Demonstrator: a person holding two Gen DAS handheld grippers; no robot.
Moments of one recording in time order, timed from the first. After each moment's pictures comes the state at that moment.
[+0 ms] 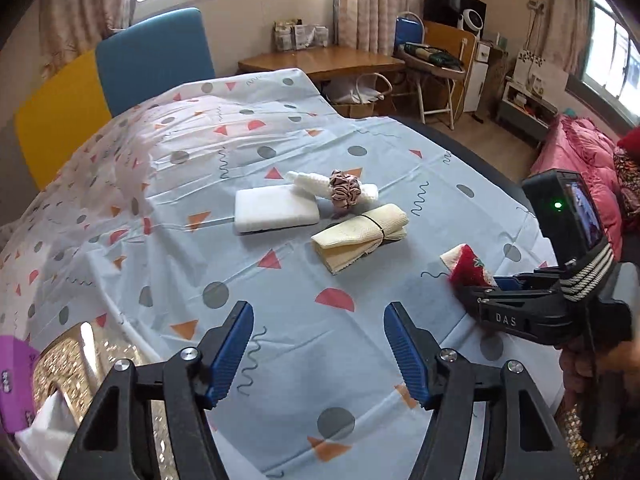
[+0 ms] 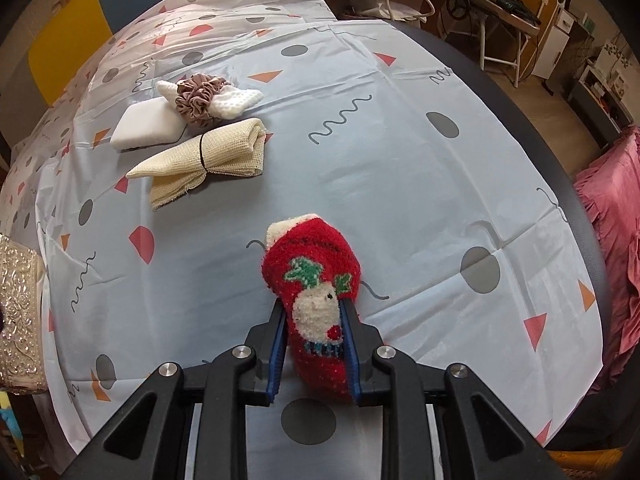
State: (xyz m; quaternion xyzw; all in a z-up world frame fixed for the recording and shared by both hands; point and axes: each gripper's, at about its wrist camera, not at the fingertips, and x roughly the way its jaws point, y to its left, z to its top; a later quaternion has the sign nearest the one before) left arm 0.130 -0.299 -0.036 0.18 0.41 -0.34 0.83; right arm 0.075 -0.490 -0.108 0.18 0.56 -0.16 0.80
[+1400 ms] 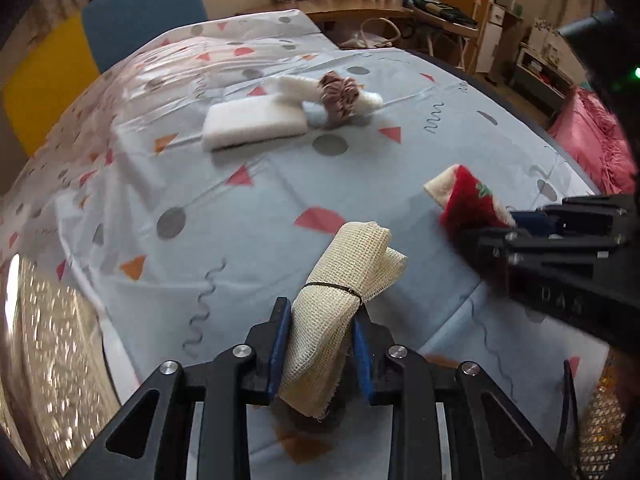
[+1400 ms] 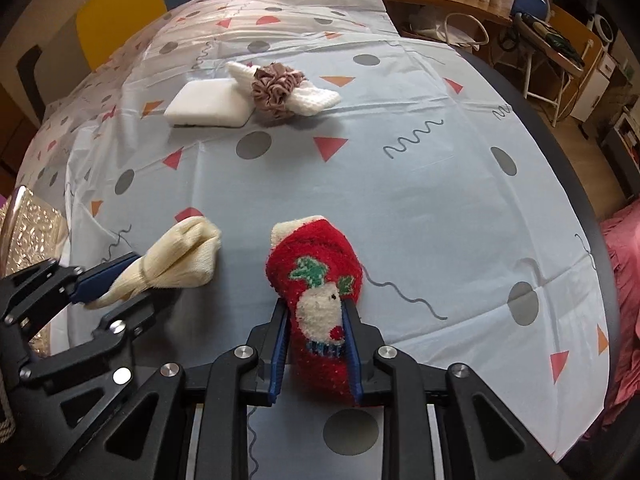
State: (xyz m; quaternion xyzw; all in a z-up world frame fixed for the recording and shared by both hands) left arm 0.111 -0.295 -0.110 0.19 0.47 -0.29 0.81; right arm 0.088 -0.446 -0.111 0.11 0.55 -0.09 0.82
